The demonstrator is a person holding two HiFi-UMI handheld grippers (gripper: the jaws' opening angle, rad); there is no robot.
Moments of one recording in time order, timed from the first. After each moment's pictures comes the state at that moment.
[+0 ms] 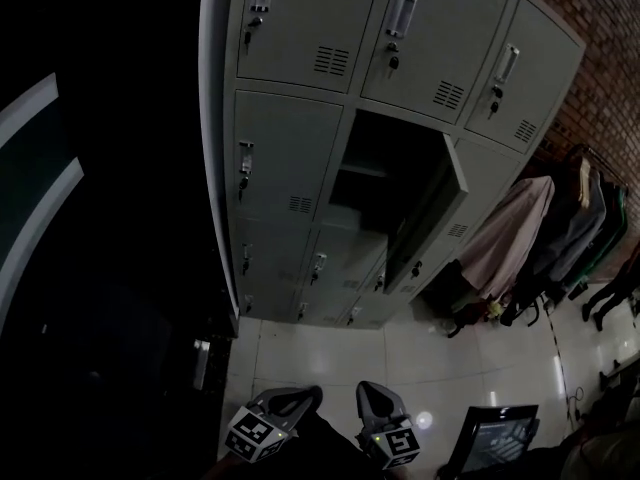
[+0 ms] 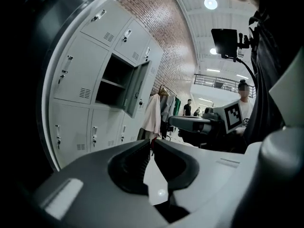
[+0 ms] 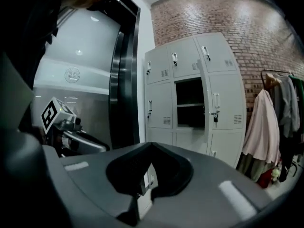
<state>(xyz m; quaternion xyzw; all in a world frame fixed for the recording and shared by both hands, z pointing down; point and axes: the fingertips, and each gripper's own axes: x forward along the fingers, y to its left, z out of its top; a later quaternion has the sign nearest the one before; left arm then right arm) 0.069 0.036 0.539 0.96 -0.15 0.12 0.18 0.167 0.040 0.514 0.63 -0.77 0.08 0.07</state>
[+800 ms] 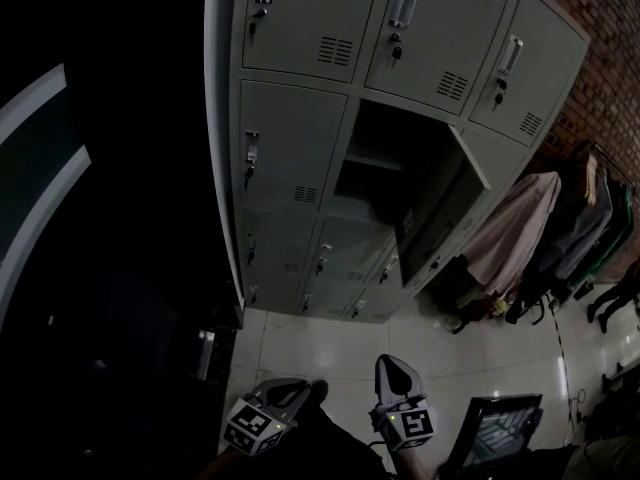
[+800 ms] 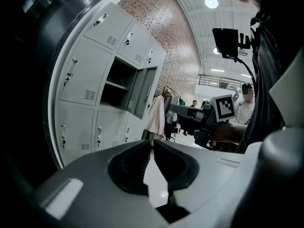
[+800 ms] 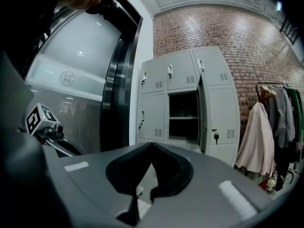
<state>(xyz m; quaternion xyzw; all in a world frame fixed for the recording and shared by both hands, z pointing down) 0.067 0.039 0.537 0.96 -0.18 0.11 0.18 0.206 0.024 0.470 0.66 -0.75 0.03 0.04</state>
